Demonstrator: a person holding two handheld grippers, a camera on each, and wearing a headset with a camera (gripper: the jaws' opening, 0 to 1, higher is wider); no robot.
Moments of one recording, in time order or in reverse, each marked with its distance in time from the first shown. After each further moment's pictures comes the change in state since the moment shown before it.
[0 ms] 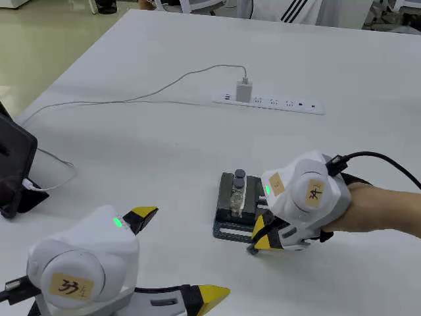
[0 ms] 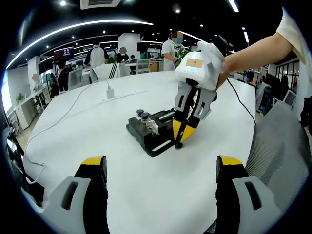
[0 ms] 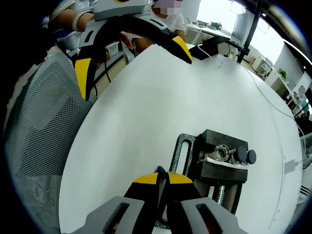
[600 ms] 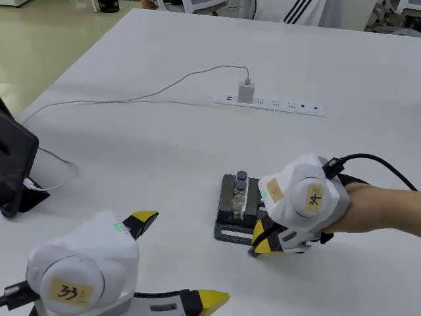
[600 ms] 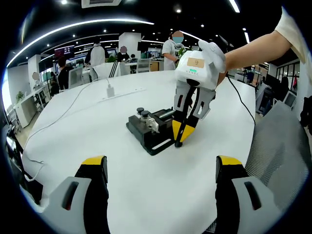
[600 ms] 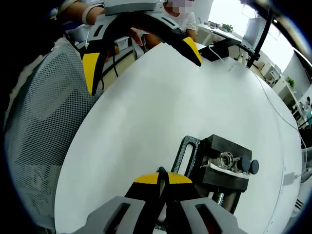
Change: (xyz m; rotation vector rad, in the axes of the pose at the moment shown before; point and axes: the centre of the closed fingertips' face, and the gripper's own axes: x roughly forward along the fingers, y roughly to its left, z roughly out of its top) left arm 0.000 0.000 -0.004 -0.011 0.001 -0.002; right arm 0.004 0.003 0.001 -0.110 0.026 0.033
